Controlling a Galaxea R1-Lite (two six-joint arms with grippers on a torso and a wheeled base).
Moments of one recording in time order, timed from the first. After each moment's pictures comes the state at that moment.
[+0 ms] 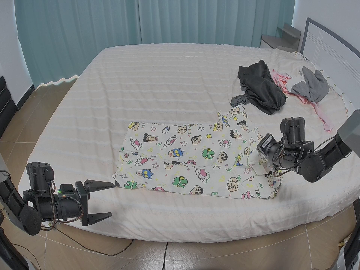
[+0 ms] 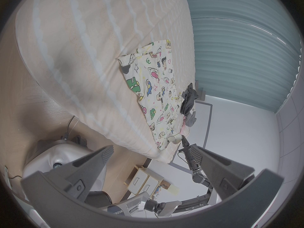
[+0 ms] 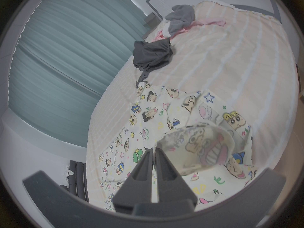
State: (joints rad) left arm -0.01 1.82 -0.22 -1.02 -0.78 -1.18; right arm 0.29 2.05 -0.90 -0.67 -0.12 0.96
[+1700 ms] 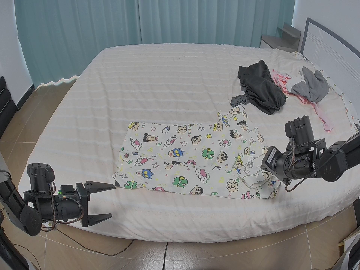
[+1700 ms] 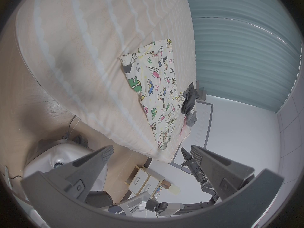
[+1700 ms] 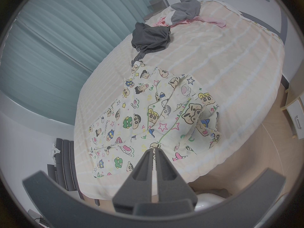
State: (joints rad) left arm -0.01 1.82 -0.21 -1.02 -0.78 -1.17; right arm 0.38 1.82 -0.86 -0.25 -0.13 0.91
